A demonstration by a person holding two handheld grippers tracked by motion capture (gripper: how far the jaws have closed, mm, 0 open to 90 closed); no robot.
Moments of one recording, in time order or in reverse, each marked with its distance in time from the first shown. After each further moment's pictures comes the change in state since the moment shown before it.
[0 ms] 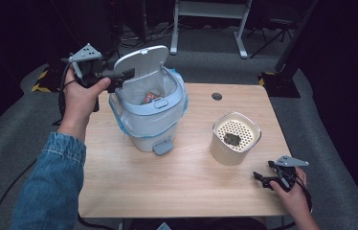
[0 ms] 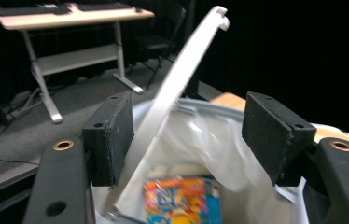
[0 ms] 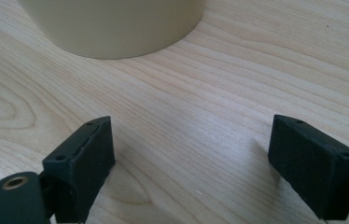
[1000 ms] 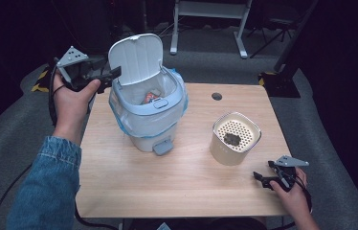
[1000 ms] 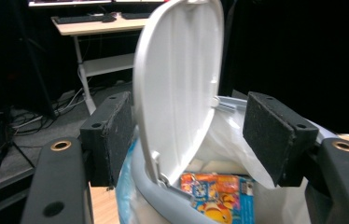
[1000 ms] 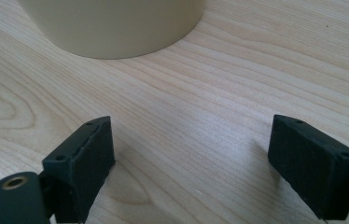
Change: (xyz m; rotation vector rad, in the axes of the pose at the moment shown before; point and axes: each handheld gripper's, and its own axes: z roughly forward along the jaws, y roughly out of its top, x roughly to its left) left arm 0.017 -0.007 -0.017 -0.053 0.192 -0.036; right arm 0.000 0.000 0.000 0.000 -0.001 0.000
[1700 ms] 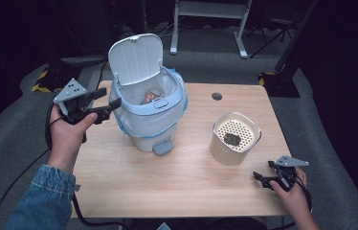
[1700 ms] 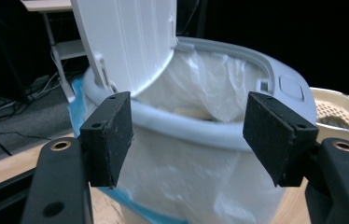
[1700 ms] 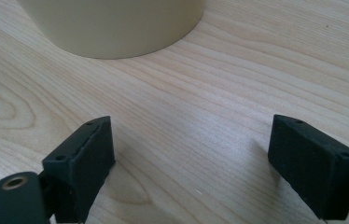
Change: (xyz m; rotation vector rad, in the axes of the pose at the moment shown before) left arm -0.026 -0.050 -0.039 0.048 -0.098 0.021; right arm 0.000 0.000 0.000 0.000 0.000 0.000
